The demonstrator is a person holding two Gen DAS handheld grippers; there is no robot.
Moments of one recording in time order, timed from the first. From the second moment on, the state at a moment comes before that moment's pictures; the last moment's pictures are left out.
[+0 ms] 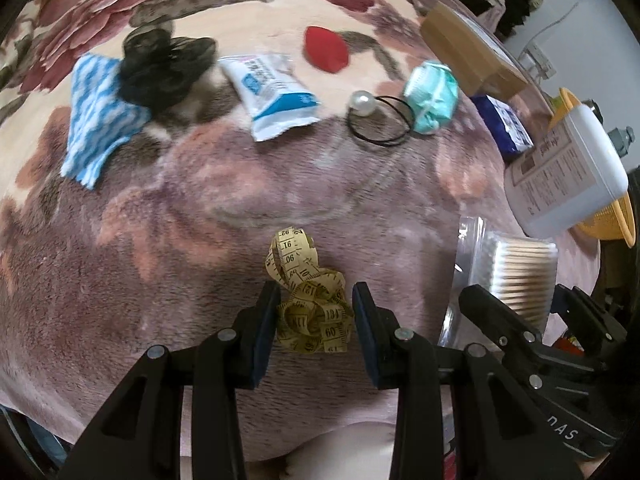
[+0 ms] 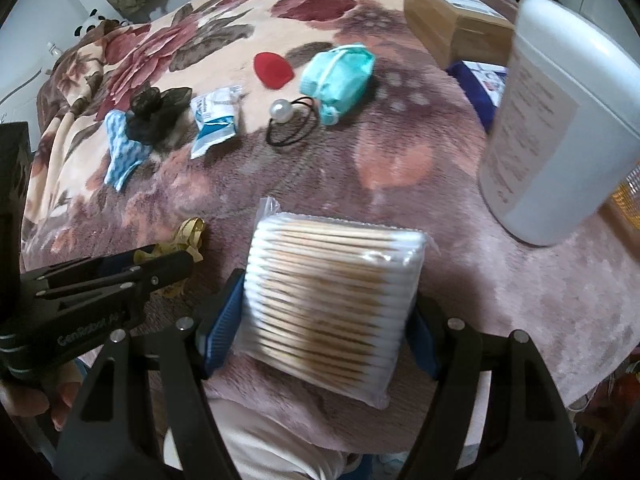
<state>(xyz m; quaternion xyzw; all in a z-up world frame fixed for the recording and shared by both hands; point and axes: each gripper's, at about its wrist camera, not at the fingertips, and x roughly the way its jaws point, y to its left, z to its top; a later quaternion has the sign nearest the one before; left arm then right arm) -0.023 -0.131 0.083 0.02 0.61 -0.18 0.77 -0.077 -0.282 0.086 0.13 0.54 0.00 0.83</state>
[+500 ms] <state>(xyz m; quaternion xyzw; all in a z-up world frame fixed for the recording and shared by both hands) -0.029 -0.161 0.084 0.04 0.61 -0.19 0.77 -0.090 -0.307 0.093 0.14 0.53 -0.01 0.84</state>
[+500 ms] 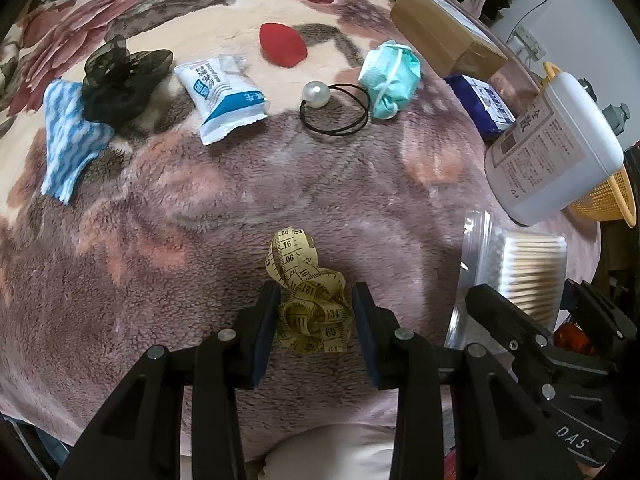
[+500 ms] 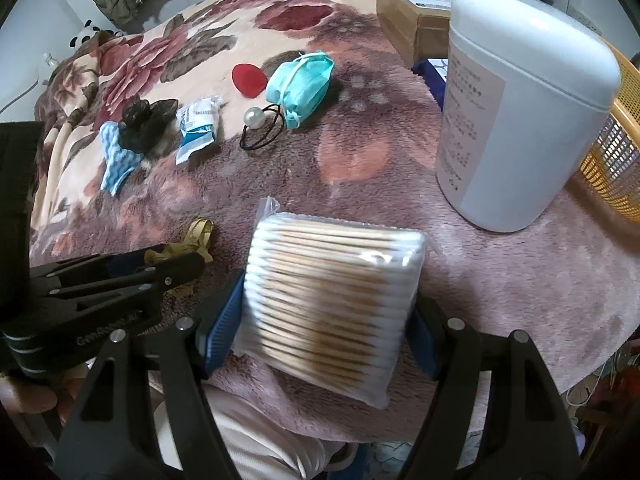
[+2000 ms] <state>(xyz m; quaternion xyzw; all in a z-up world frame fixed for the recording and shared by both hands) -0.017 -0.224 0.221 0.06 0.53 -0.25 0.81 -0.092 -0.349 0.233 0.10 0.43 -0.01 0.90</state>
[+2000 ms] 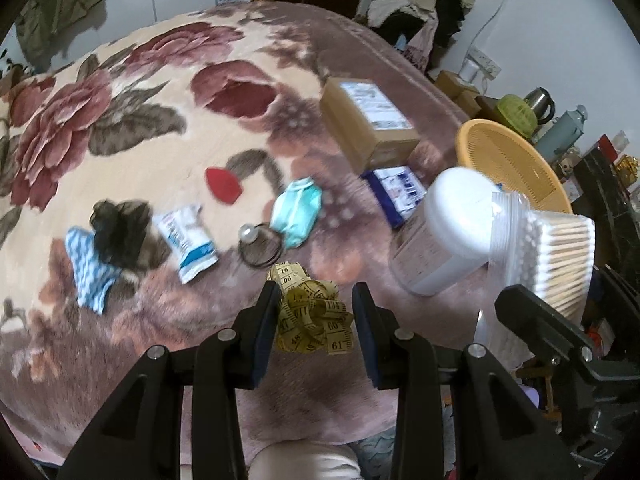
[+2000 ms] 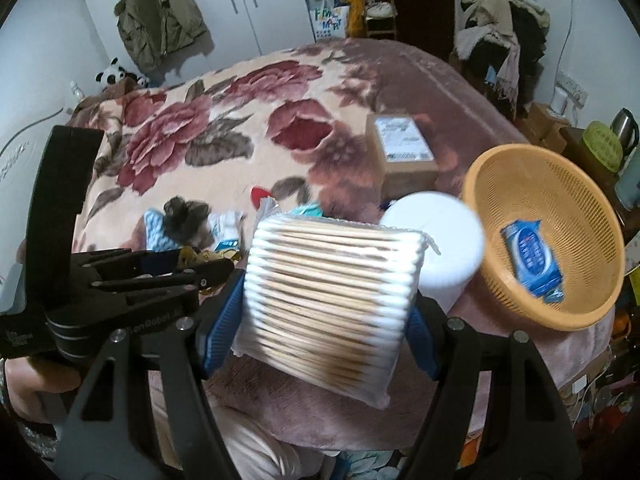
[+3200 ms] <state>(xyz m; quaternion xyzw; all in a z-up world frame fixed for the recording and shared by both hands) -0.007 -0.441 0.255 0.10 0.52 -0.37 0.76 -0.115 -0.524 0.252 0.16 0.39 -0.15 0.89</state>
